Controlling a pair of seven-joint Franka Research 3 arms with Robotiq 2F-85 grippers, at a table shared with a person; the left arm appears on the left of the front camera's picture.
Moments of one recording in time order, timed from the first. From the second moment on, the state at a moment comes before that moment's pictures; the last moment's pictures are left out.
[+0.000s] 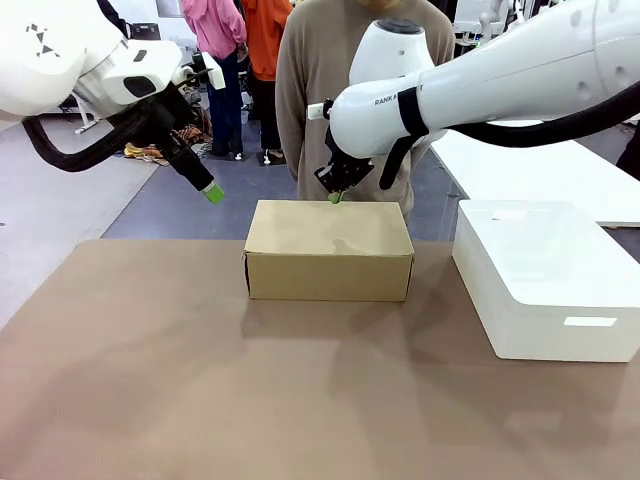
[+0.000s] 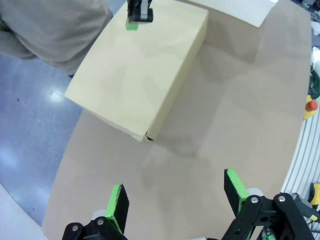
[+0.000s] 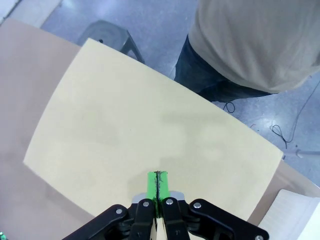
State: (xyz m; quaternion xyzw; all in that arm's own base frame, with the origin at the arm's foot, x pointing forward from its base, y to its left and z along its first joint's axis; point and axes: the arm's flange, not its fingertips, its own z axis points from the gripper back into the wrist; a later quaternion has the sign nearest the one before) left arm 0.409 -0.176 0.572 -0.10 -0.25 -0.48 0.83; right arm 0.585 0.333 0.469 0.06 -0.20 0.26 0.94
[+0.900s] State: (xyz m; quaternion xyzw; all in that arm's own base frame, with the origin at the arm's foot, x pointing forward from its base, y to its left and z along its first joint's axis) left arm 0.409 -0.176 0.571 -0.10 -0.25 -0.48 0.83; right arm 0.479 0.271 0.508 0.08 -0.18 0.36 0.91
